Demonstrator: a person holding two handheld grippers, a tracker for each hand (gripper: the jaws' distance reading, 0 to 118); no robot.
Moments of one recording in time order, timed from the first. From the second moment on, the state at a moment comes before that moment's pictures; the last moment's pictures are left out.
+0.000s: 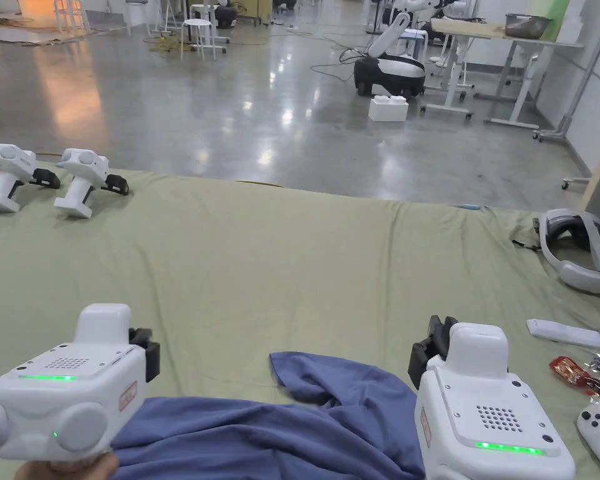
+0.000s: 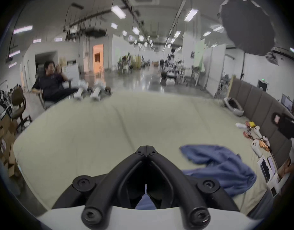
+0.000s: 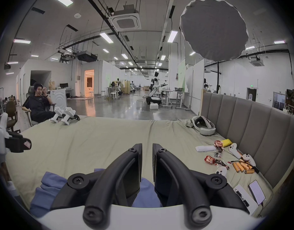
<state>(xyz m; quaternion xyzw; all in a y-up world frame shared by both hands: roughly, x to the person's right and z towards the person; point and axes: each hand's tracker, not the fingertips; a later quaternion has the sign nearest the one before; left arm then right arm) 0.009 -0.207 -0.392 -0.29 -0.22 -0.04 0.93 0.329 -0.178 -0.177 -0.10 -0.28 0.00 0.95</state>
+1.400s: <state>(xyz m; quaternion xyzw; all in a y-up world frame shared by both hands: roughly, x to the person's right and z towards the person) 0.013 -0.309 -0.461 -0.44 -0.18 -0.09 0.87 0.455 -0.313 -0.366 -0.51 -0.14 -0.03 0.85</state>
